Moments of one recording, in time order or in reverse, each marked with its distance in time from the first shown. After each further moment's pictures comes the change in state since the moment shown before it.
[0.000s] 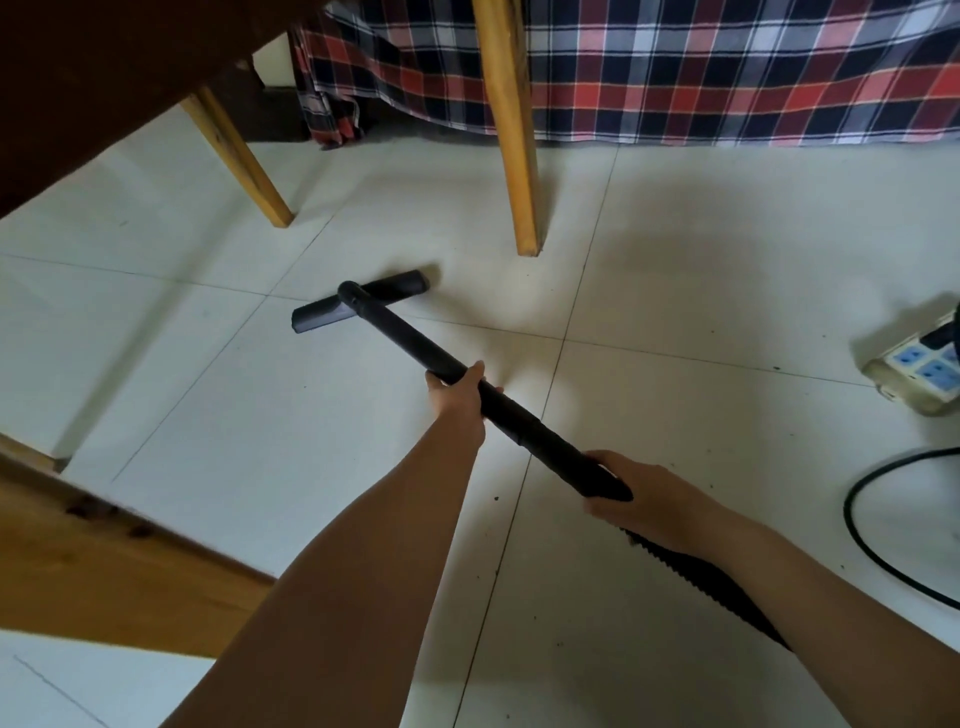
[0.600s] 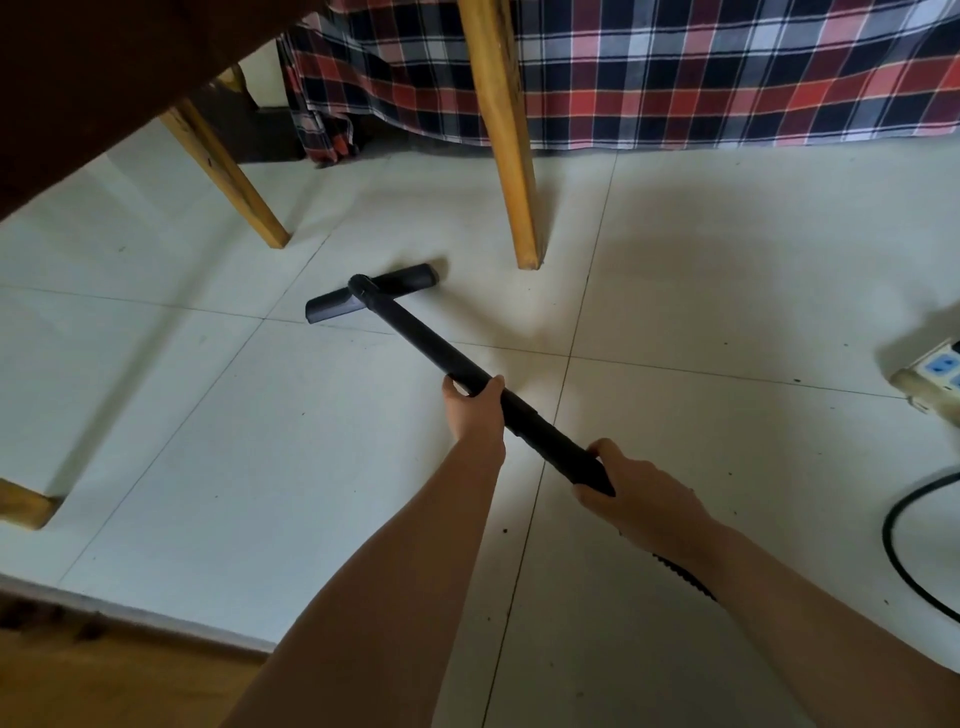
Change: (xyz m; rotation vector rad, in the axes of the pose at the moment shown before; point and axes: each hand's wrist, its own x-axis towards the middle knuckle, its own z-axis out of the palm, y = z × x) left_hand 0.015 -0.005 0.024 0.196 0.065 0.155; right_hand 0.040 -0.003 0.004 -0.080 0.262 -0.015
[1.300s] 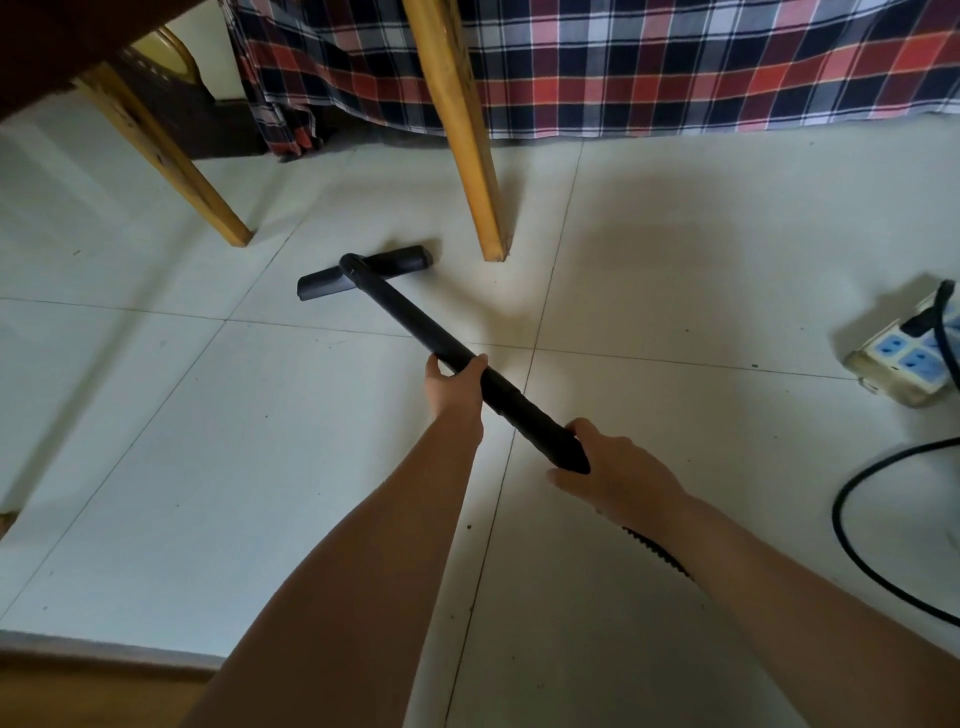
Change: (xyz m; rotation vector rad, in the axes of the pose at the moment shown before) left_hand 0.007 0.001 0.028 0.041 -0.034 0.001; right_hand 0.002 0.010 -0.021 0.030 -0.008 0.040
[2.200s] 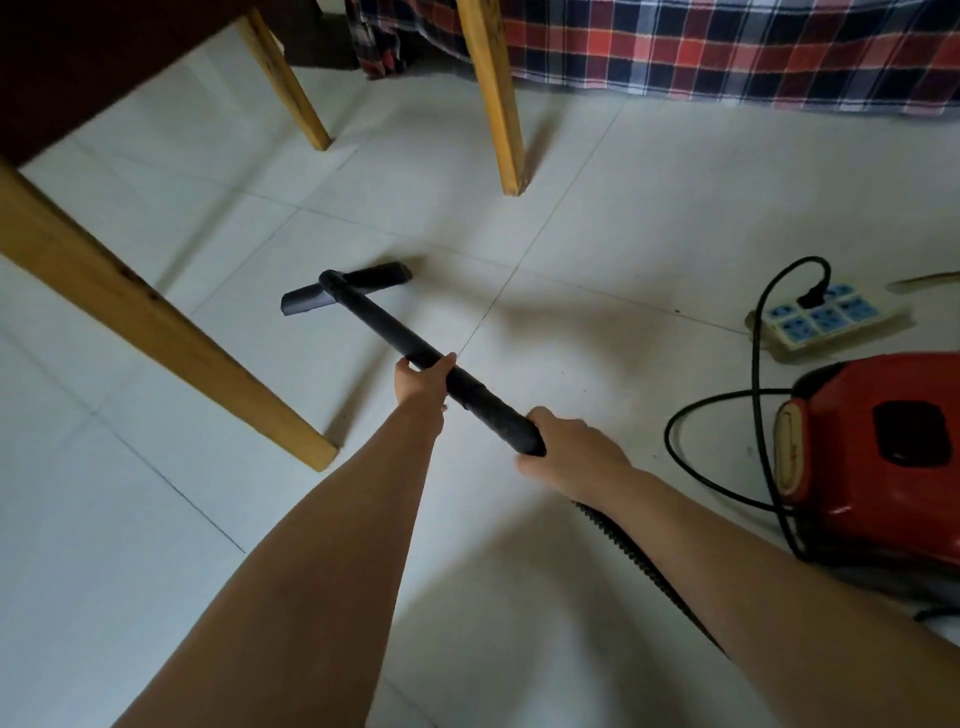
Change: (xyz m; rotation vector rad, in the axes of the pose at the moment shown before) left_hand -0.198 -0.058 -0.025 0.007 0.242 -0.143; right_hand -0.168 0.049 -0.050 -0.158 -0.291 -0.158
